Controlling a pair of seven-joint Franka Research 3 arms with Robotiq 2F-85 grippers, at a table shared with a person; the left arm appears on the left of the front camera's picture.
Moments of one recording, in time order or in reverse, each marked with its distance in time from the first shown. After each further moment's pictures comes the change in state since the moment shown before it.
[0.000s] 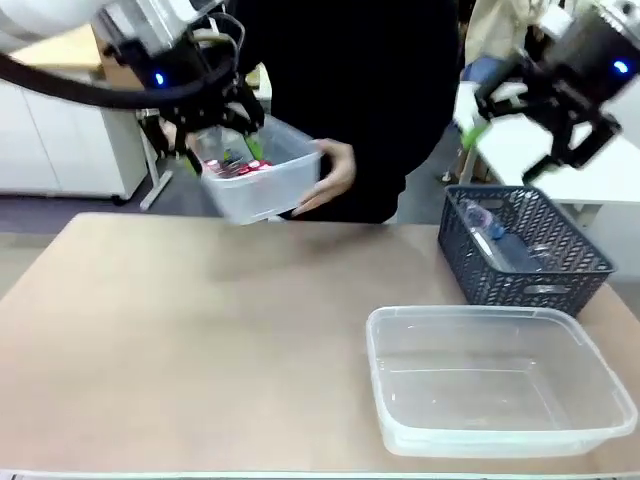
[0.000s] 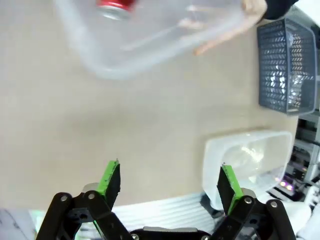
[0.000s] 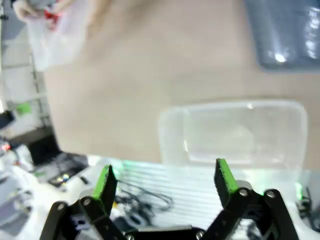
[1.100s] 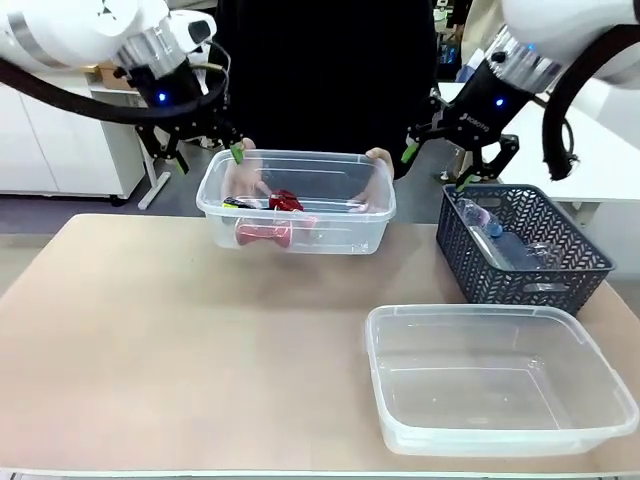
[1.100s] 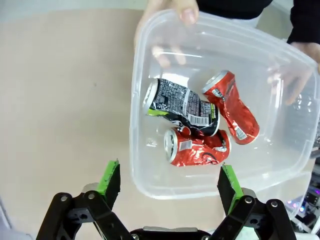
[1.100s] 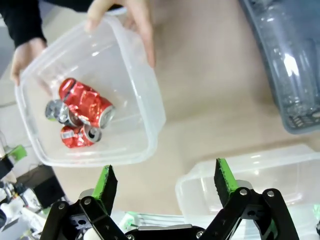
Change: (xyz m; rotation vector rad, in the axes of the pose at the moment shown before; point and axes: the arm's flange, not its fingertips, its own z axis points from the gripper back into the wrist) left arm 0.079 0.045 -0.039 0.099 -0.053 -0.006; right arm 0.103 0.047 -0.107 -0.052 -0.080 -0.143
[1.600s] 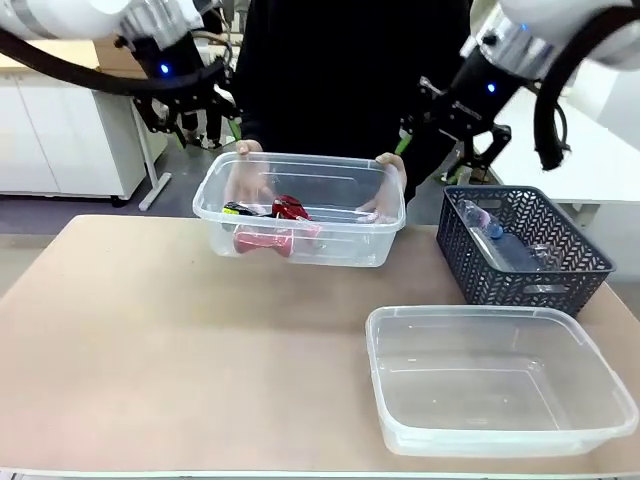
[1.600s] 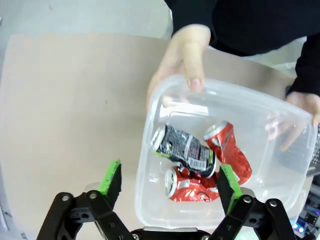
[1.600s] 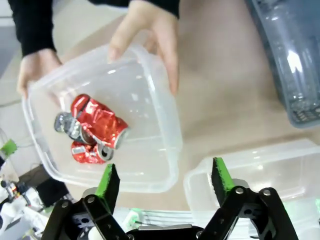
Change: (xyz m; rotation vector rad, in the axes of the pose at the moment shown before) left arm 0.006 -0.013 0.027 0.051 -0.094 0.032; right arm 0.000 0.012 0.008 0.001 0.010 -0.010
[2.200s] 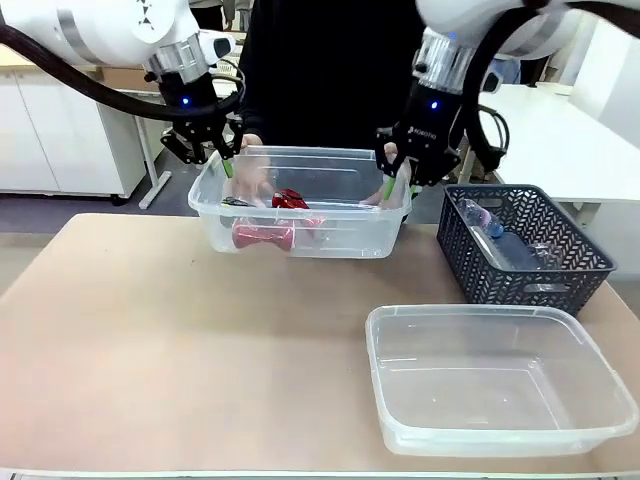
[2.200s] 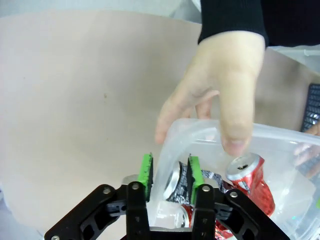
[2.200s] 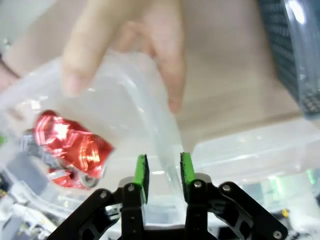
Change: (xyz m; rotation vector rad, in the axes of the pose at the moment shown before) left arm 0.036 0.006 -0.066 0.040 0.156 0.036; right arm 0.034 0.046 -0.055 -0.158 0.184 -0.049
